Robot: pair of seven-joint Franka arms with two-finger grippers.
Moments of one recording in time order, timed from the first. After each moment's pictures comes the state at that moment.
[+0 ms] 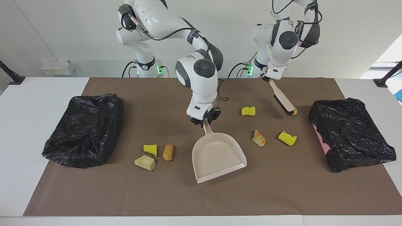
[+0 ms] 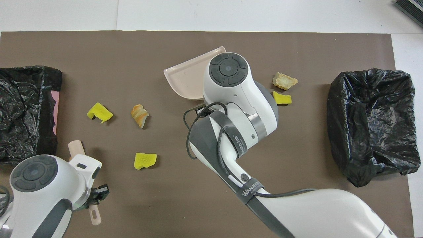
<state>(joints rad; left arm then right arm) -0.22 -0.42 -0.04 -2.50 0.08 1.73 -0.66 0.46 0.50 0.11 -1.37 -0.03 1.84 0.15</state>
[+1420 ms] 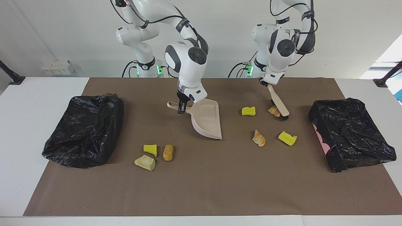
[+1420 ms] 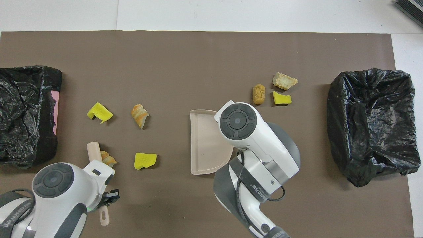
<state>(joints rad) -0.28 -0.41 -0.07 -2.60 0.02 1.87 -0.53 0.46 0.21 0.11 -1.85 -0.23 1.88 -0.87</state>
